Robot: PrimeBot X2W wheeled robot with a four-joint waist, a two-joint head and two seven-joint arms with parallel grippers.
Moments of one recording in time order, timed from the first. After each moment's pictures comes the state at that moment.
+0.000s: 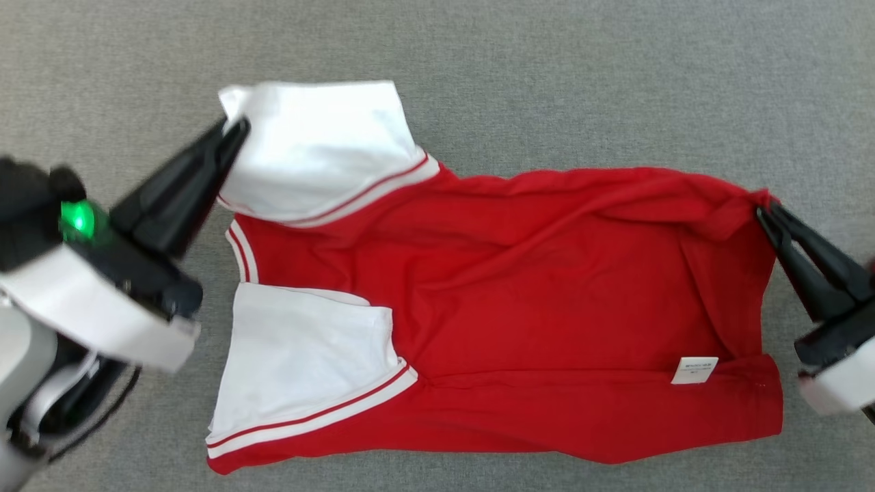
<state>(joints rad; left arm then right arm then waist) -0.70 0.87 -0.79 -0.20 -1.00 0.03 -0.17 -0.25 -0.65 0.29 -0.09 0.37 0.13 -0.10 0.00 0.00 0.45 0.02</state>
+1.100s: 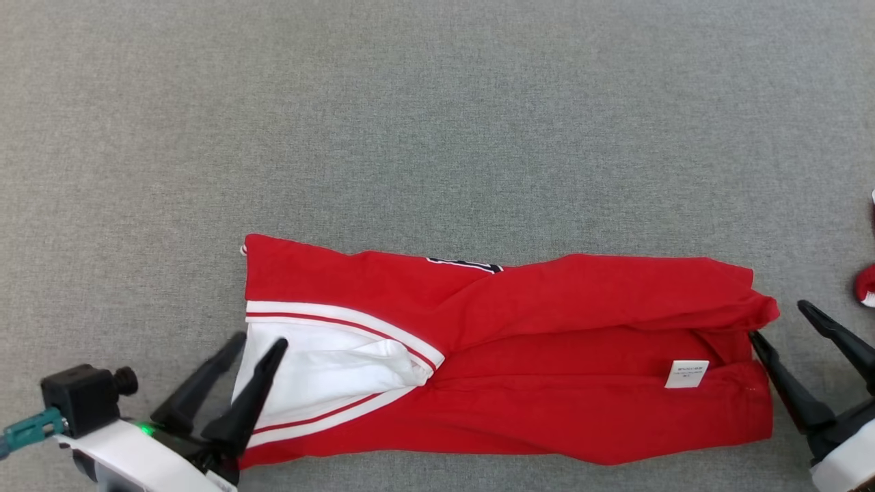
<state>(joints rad) -0.17 0.80 -0.76 -0.21 -1.27 0.08 -0.25 -0.06 -0.66 0.32 0.11 0.41 0.13 -0.23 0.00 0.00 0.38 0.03</state>
